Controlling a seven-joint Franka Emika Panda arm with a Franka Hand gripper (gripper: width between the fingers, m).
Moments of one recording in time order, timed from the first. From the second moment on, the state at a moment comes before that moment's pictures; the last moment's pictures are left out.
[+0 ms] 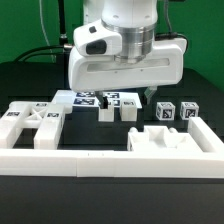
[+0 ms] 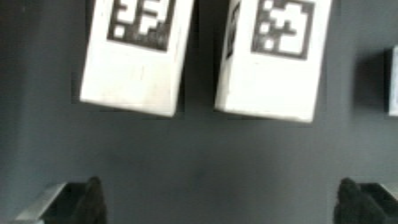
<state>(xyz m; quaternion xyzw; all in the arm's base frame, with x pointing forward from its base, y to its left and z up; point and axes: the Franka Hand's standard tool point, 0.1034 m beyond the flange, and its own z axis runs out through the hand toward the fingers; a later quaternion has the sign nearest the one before) 0.493 0.022 0.038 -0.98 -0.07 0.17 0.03</state>
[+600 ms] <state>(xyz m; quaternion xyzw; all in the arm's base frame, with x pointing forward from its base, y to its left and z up) 0.496 0.034 0.041 -0.92 -0.06 0.40 0.02</state>
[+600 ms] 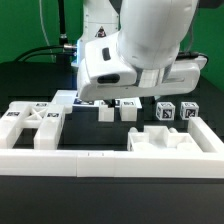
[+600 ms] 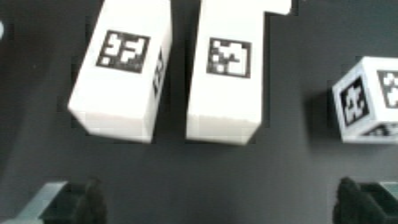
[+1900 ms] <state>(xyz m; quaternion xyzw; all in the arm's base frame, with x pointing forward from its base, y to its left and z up) 0.455 0.042 0.001 -0.90 -0.05 0.42 0.01</state>
